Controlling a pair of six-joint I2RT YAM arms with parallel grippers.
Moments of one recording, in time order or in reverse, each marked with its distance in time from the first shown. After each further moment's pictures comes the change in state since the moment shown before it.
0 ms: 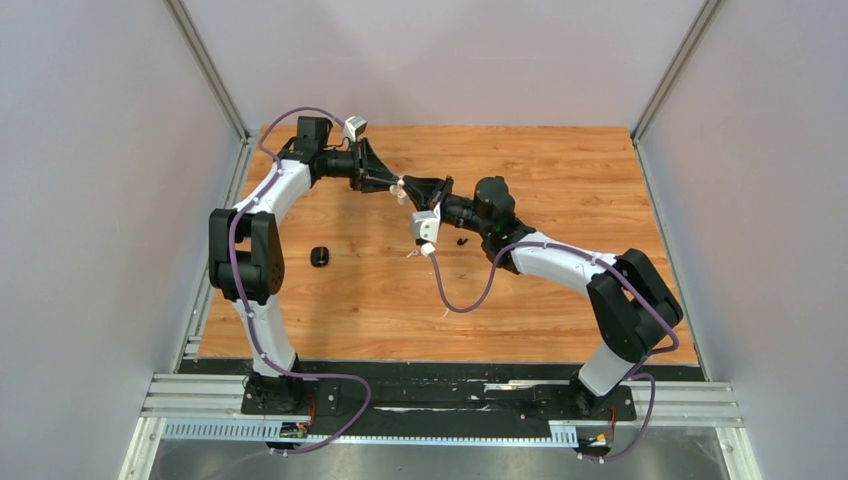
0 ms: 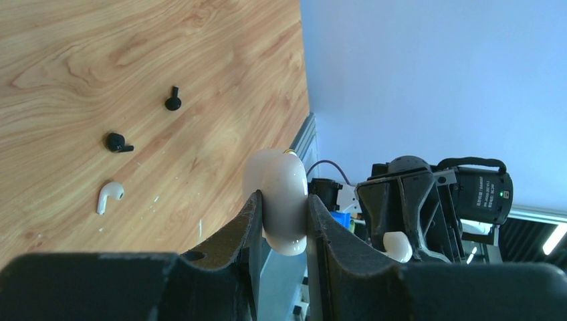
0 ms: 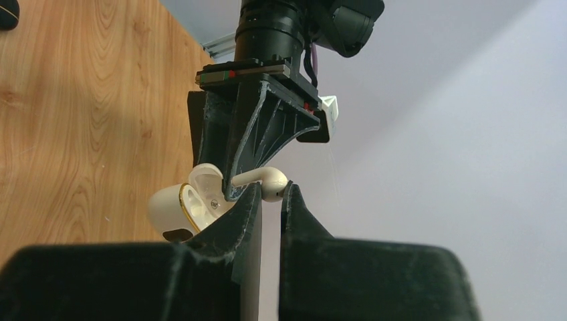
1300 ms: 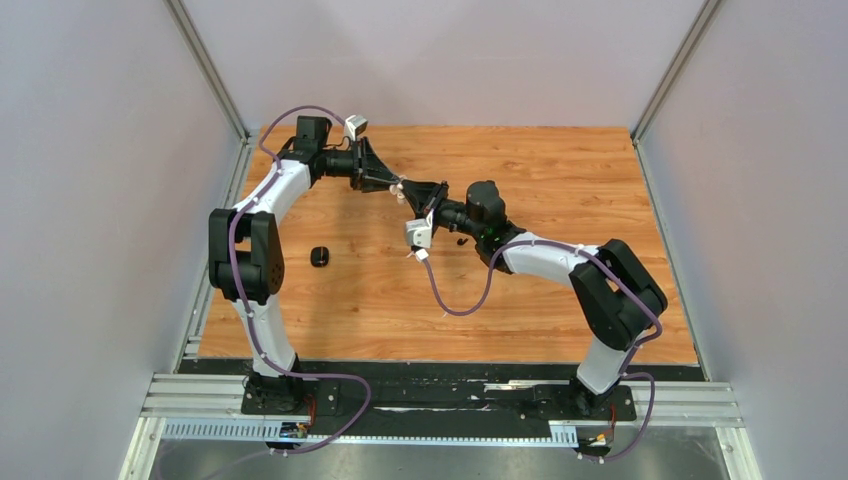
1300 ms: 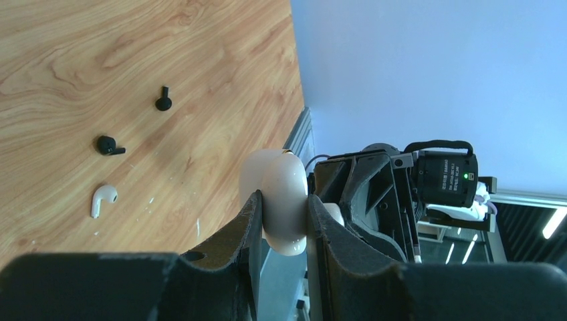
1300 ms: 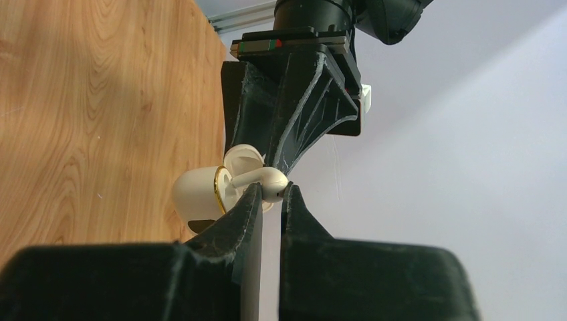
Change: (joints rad) left arm 0.000 0.000 0.000 0.016 0.039 0.011; right arm 0.006 0.086 -0.004 0.037 0.020 -0.141
